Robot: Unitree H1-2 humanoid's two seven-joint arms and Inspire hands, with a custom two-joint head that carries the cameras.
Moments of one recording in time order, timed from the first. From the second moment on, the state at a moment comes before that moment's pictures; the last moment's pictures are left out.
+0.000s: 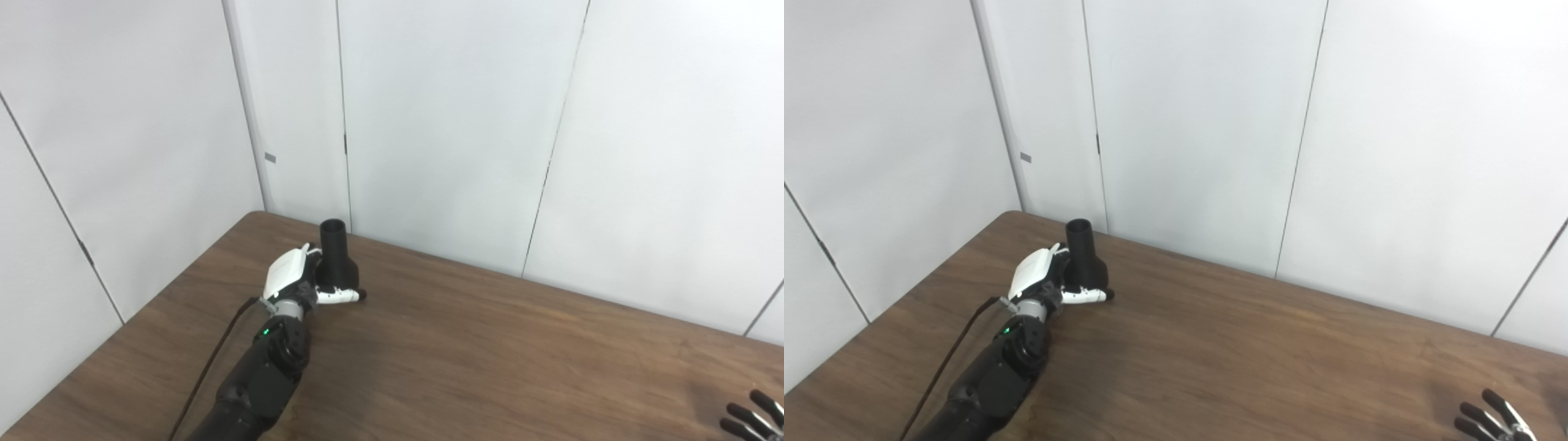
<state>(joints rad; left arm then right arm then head) -0.52 0.43 -0.05 0.60 0.49 0.23 0.27 -0.06 -0.15 -0.12 0.04 0.07 -0.12 0.04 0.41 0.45</state>
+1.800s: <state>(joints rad) -0.40 0.46 -0.11 0.50 0.55 0.15 0.37 -0.04 -0.13 -0.07 0.01 -0.07 -0.09 -0.04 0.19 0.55</state>
